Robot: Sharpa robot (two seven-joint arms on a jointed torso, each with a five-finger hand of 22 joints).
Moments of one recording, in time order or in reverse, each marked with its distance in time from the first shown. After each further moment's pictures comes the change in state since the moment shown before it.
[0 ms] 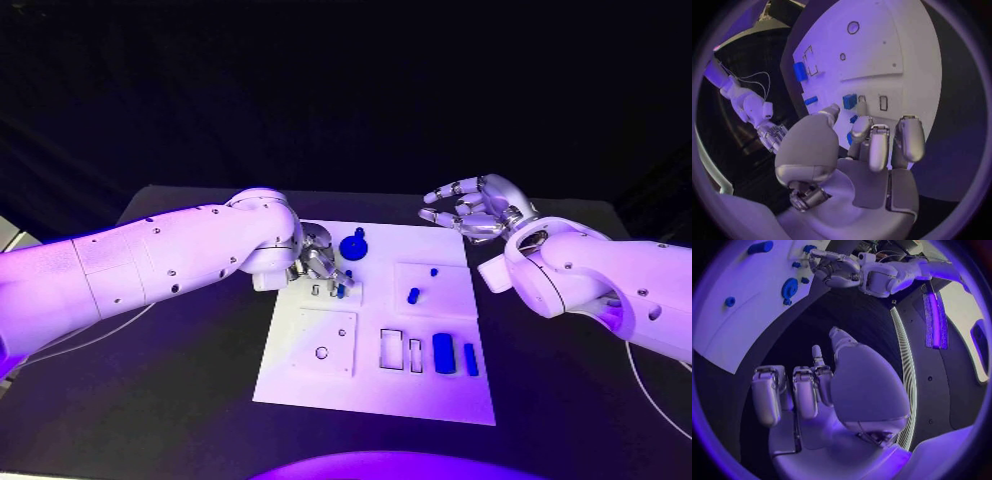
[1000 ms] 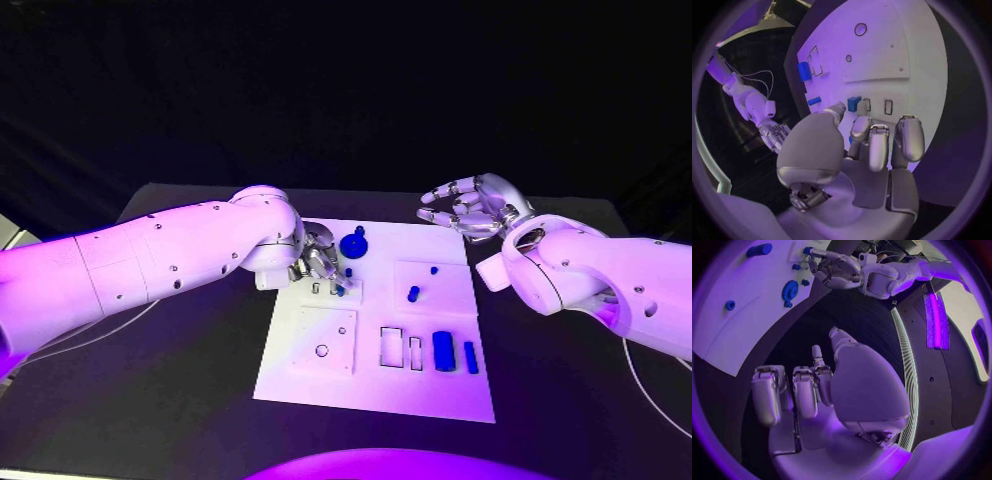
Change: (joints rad) left arm 0.000 0.009 -0.002 -0.009 0.041 0.010 0.006; left_hand 0.117 0.009 0.042 -0.003 0.000 0.000 0.000 0.010 0.032 0.000 -0.007 0.000 0.010 0.000 -0.007 0.000 0.000 0.000 -0.004 -0.004 0.000 -0.002; right arm 0.000 0.009 0.000 -0.006 -0.003 0.013 -0.019; right_hand 0.000 0.000 0.003 0.003 0.004 0.000 0.000 0.000 0.000 0.000 0.000 -0.004 0.000 0.000 0.000 -0.004 0.000 0.000 0.000 0.000 -0.004 0.001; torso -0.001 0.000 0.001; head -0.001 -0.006
